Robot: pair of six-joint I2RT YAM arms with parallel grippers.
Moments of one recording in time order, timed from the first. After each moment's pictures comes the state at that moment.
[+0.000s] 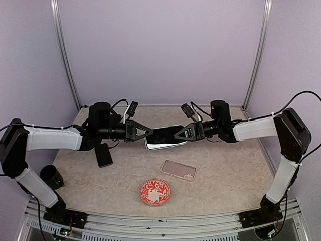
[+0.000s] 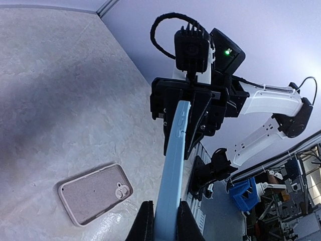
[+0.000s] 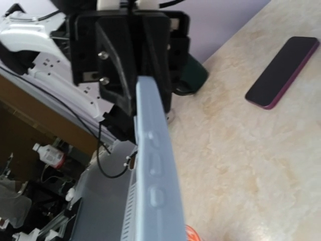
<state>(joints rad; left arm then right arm) -0.63 1.54 0.87 0.43 0.72 -0.72 0.52 1.79 1.01 0.50 -1.22 0.55</state>
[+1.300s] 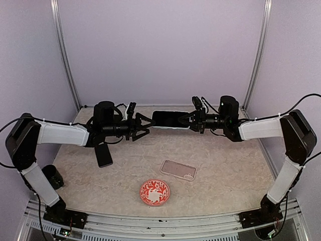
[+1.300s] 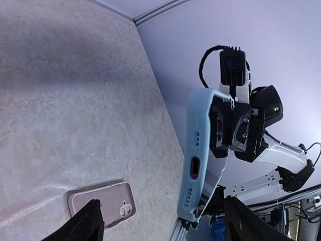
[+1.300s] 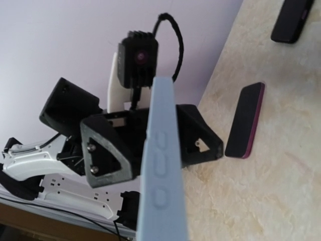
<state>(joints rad) -0.60 1.66 0.93 0.46 0.61 -0.93 0.48 1.72 0.99 0.66 -0.96 1.07</state>
